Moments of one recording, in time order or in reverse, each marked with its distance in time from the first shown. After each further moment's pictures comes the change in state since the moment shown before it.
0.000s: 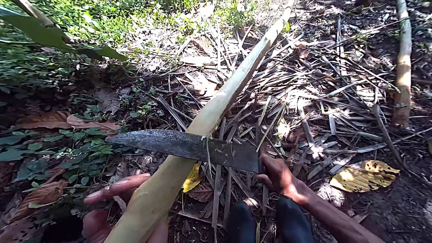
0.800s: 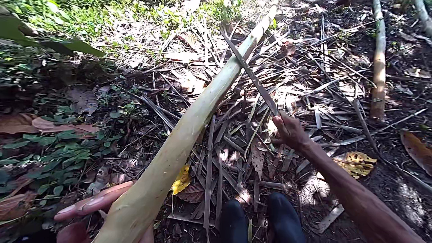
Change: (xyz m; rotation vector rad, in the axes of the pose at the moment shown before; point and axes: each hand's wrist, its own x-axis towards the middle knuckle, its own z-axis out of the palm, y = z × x) left_hand -0.007 -0.002 0.000 0.275 0.051 0.061; right_hand 0.052 0.079 -0.084 -0.236 -0.074 0.415
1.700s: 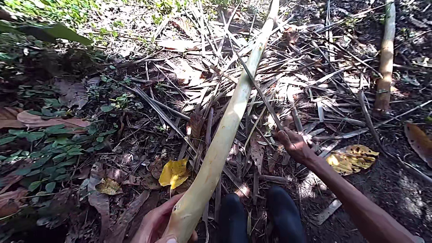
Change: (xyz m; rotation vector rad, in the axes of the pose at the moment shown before) left_hand -0.016 0.010 -0.046 0.182 -0.697 -1.137; right_hand -0.063 0.035 0.035 0.319 -0.097 0.158
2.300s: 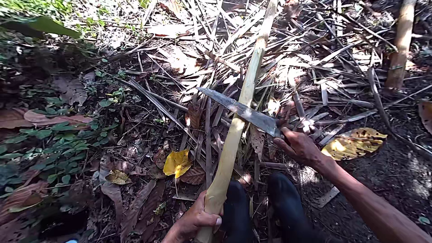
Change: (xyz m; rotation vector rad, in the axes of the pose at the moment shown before) left_hand 0.035 -0.115 0.005 -0.167 -0.180 -0.315; right_hand -0.042 0.002 0.000 -0.377 -0.136 -0.144
